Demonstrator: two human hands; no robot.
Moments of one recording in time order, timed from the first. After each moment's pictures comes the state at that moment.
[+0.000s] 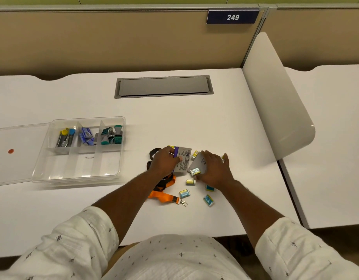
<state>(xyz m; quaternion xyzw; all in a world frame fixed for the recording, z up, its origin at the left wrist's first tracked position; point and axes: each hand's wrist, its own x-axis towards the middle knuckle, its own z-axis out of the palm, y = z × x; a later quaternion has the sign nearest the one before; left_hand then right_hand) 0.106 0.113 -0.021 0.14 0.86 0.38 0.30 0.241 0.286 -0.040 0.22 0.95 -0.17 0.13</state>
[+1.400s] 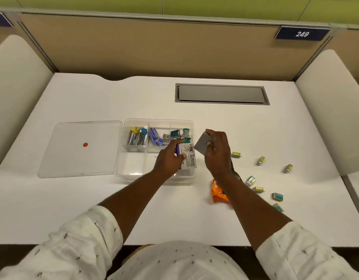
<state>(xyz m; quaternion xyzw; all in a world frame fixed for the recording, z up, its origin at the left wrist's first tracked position) -0.004 -0.105 0.018 0.14 0.86 0.44 0.22 0.073 0.050 0.033 0.22 0.85 -0.40 -0.26</state>
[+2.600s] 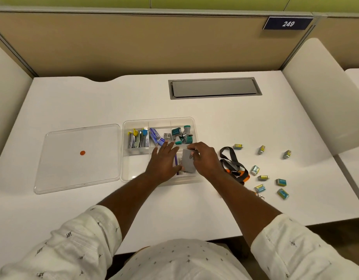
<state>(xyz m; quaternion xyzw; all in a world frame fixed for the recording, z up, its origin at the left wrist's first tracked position) -0.042 -0.156 -0.019 0.40 0.89 0.11 0.17 0.058 -0.002 0.004 0.23 0.89 -0.37 -0.10</state>
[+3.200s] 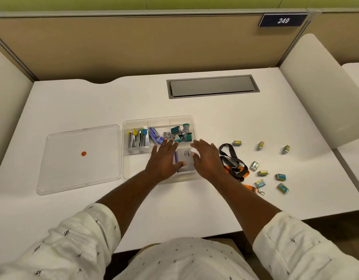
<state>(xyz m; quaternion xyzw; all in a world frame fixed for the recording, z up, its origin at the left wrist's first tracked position) -0.037 -0.158 -0.008 0.39 0.89 0.12 0.18 0.075 -0.003 -0.010 0.21 0.94 -0.26 -0.06</state>
